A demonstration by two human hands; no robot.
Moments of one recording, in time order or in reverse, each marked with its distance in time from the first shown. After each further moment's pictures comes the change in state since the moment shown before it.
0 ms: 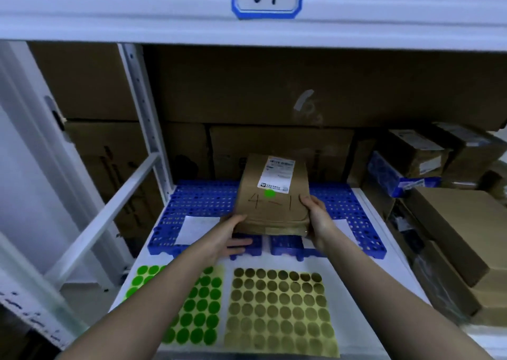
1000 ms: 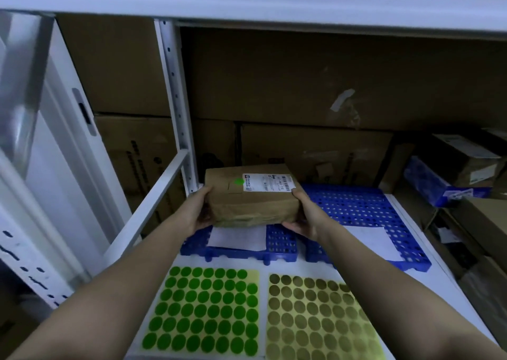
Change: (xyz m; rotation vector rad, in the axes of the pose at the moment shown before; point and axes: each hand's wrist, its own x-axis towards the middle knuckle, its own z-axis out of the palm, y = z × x) left_hand 0.035 0.040 -0.145 -0.291 0.168 0.078; right_hand 0.031 0.016 0.104 -0.045 -0.066 0.185
